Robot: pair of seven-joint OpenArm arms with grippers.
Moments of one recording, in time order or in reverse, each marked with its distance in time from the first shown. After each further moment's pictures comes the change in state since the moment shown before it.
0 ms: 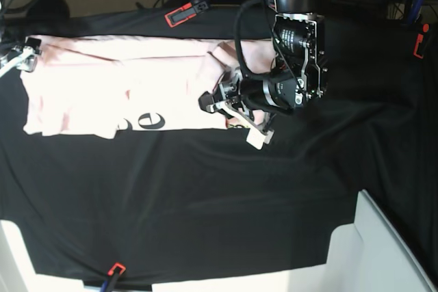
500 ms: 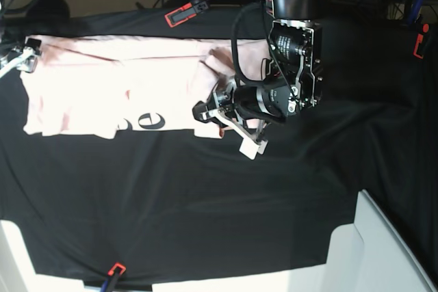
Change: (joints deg) left arm -1.6 0.1 2.5 -0.6 -0.2 0.1 -2.4; right arm 0.1 0.0 0.0 0.0 0.0 0.0 0.0
